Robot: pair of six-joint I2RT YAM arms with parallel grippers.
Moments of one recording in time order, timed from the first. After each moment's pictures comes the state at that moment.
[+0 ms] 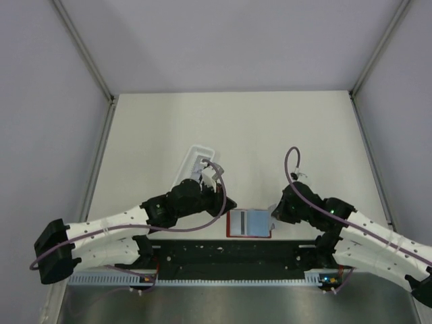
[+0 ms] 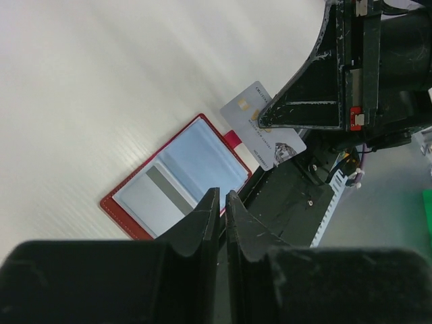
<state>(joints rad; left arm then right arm) -1.05 0.96 0.56 0.05 0.06 -0.59 0.89 0.73 0.57 -0.74 0.17 1.00</state>
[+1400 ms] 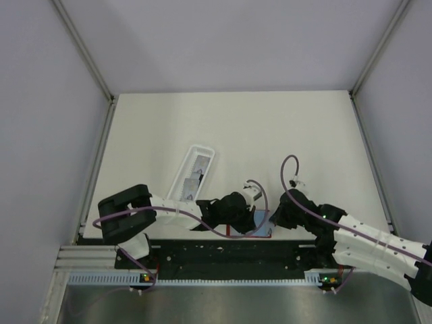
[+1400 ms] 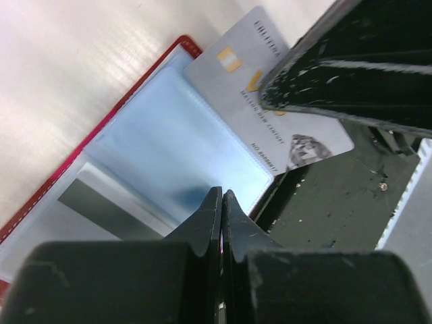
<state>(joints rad) -1.21 1.62 0.69 0.28 0.10 -0.58 0.90 0.75 0.37 -0.56 0.16 1.10</state>
